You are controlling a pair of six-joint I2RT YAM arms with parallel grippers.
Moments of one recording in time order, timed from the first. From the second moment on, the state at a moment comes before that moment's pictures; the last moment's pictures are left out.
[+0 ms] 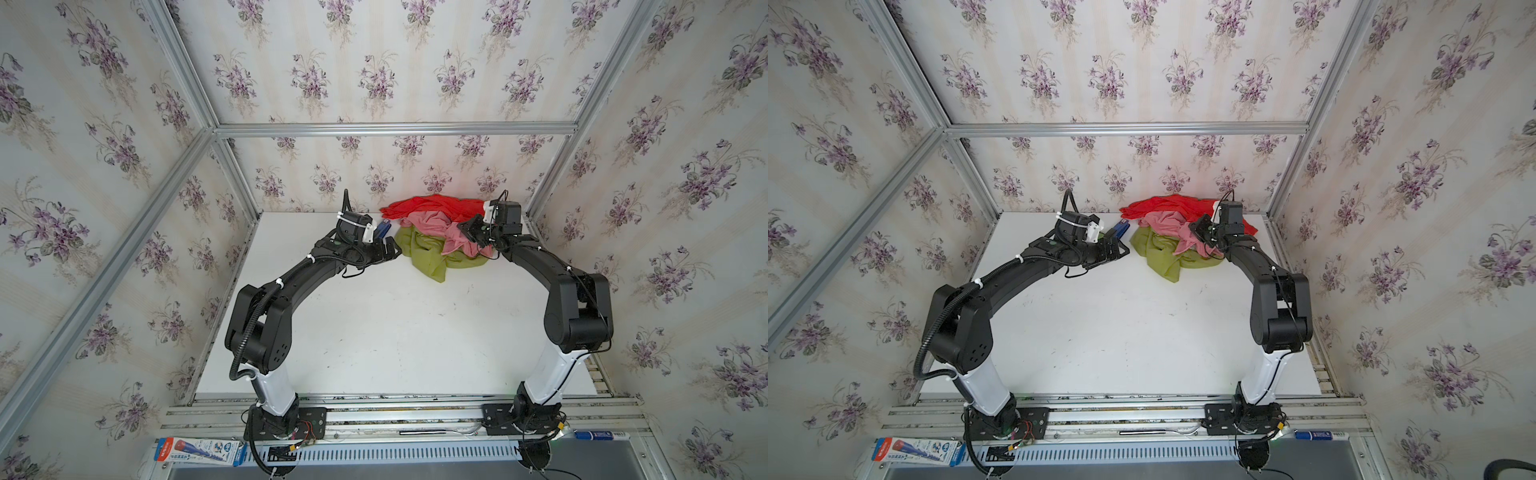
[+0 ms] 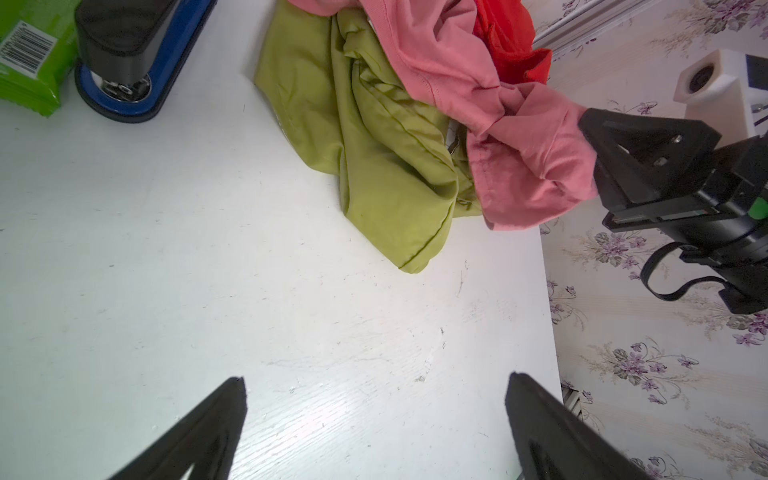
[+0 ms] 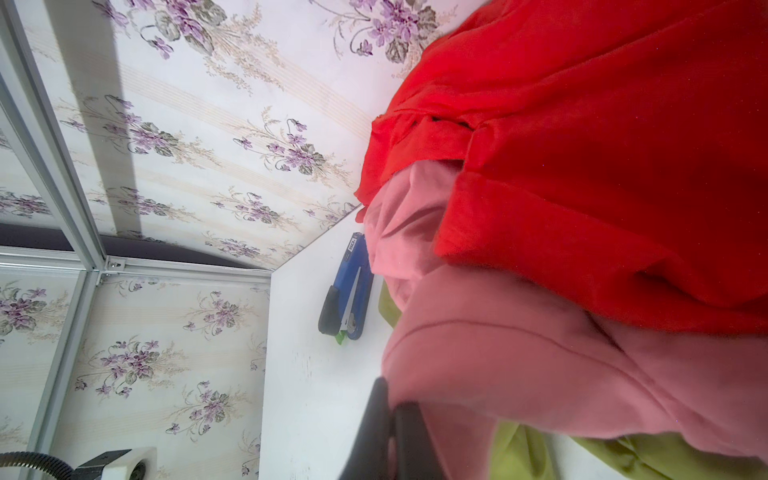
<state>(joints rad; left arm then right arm) -0.42 1.79 1.42 -0.41 0.38 -0.58 0.04 1.85 1.37 -0.08 -0.47 0.80</state>
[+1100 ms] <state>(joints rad) -0.42 1.76 1.42 -0.41 0.35 -0.56 0.04 1.79 1.47 -0.08 -0.47 0.83</state>
